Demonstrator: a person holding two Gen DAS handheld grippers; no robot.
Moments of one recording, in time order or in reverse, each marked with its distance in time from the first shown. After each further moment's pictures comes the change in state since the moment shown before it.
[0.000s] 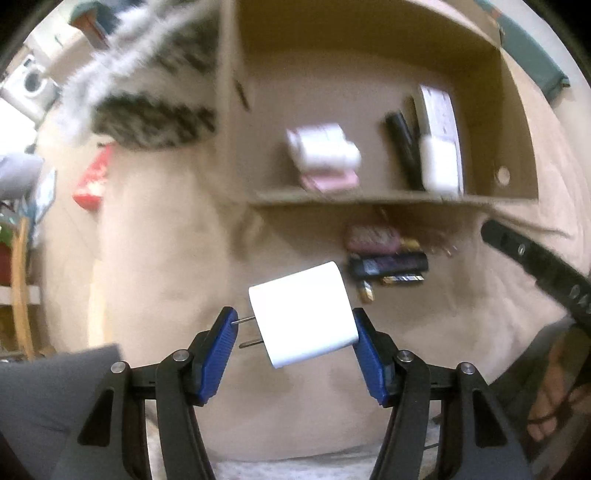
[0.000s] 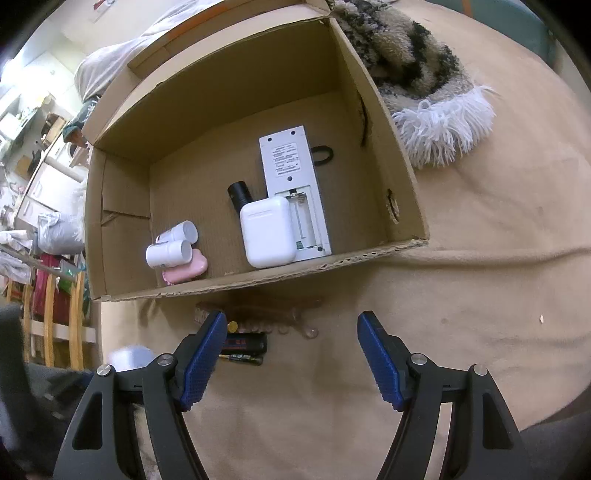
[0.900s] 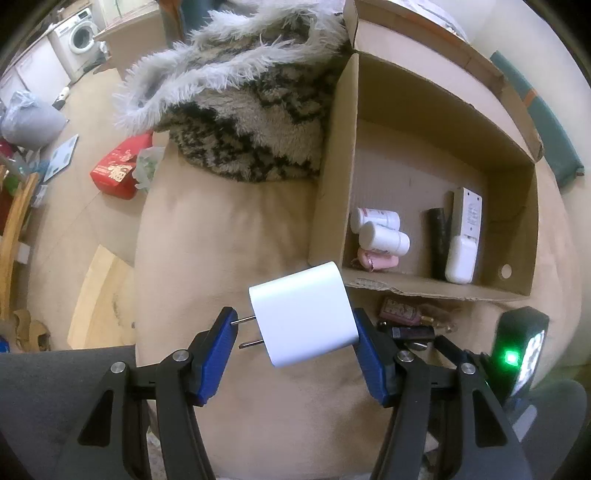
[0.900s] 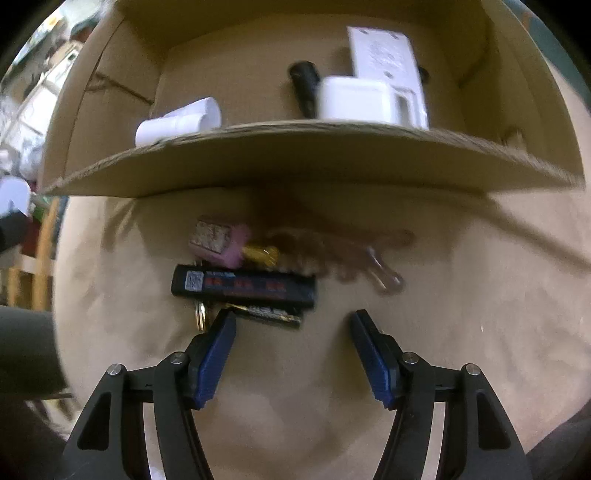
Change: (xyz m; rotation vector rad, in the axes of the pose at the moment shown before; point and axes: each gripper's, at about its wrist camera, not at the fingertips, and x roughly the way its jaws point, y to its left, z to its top) left arm -0.025 0.080 0.021 -0.238 -0.119 -0.072; right arm 0.078 0.068 -0.047 -0.211 0.134 -0.147
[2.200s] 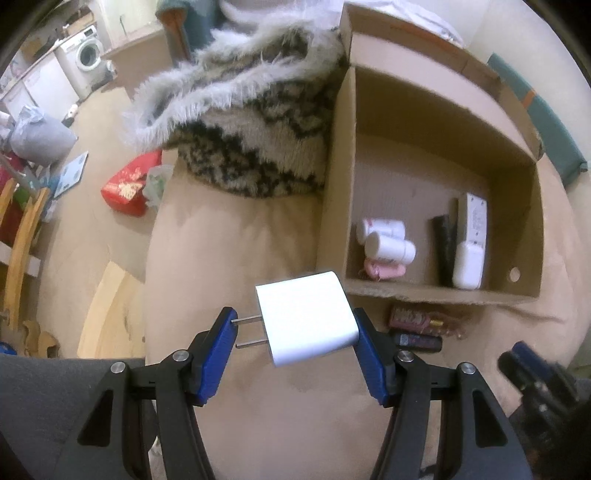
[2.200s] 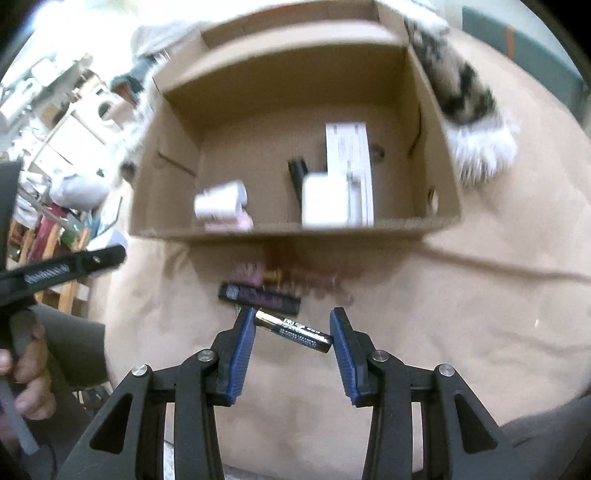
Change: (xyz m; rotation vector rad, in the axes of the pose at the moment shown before) left arm -0.010 -0.005 -0.007 0.028 -0.092 0.049; right arm -0.108 -0.051 -0.014 0.016 -0.212 0.138
